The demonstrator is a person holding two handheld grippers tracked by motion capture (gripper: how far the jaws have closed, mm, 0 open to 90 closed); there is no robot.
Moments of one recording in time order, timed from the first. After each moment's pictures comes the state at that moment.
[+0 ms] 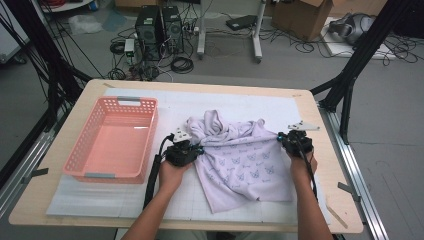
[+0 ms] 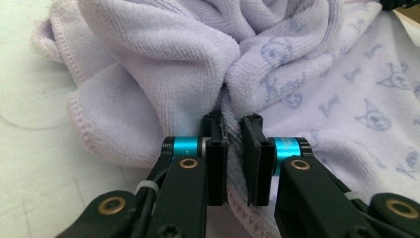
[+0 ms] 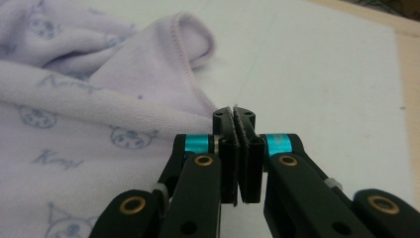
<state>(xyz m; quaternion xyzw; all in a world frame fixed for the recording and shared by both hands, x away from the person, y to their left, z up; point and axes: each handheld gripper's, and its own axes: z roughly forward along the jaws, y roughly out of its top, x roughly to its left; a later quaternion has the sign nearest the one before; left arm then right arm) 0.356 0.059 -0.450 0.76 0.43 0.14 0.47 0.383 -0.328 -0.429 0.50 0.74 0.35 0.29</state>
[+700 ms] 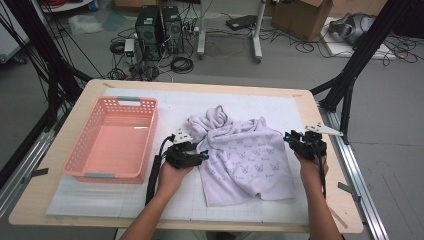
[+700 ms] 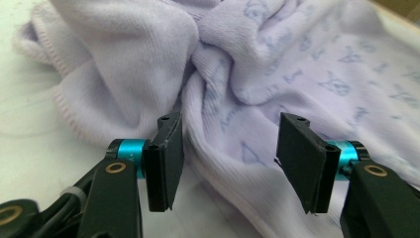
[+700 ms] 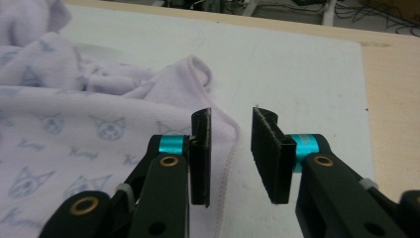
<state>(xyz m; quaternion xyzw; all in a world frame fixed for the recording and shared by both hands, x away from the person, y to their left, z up) 0.338 0.064 -0.443 0.76 0.41 0.13 0.48 0.349 -0.351 -0.408 0.51 0.70 0.43 0.26</state>
